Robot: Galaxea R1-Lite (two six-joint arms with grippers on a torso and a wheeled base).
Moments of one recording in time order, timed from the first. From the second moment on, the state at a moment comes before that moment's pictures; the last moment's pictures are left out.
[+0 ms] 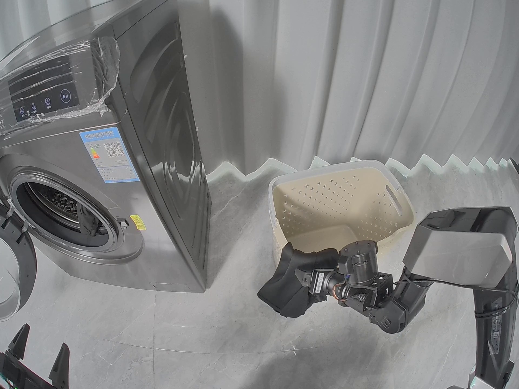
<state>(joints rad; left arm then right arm) 0.00 0.02 -0.02 0.01 0.00 -0.04 0.58 2.35 -0.76 -1.09 -0.19 0.45</state>
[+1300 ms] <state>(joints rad) 0.00 0.02 -0.02 0.01 0.00 -0.04 0.62 2.04 -0.60 -1.27 -0.22 0.40</state>
